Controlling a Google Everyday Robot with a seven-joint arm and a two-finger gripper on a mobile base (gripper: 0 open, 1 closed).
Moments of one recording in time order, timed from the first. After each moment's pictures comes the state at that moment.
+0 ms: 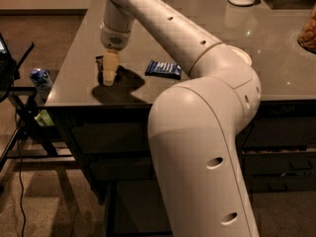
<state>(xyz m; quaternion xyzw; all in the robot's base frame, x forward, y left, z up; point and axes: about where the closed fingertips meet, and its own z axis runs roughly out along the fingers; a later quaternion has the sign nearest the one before) 0.721 0.144 0.832 -0.73 0.65 0.09 0.18</state>
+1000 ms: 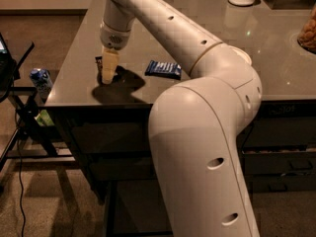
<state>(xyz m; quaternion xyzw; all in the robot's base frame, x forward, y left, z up) 0.721 0.144 0.832 -0.73 0.65 0.09 0.18</state>
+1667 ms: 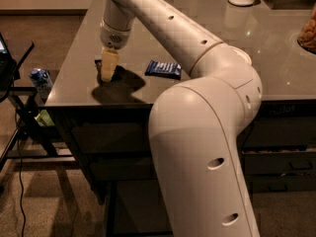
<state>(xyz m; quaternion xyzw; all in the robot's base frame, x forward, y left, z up) 0.721 0.144 0.832 -0.73 0.65 0.09 0.18</state>
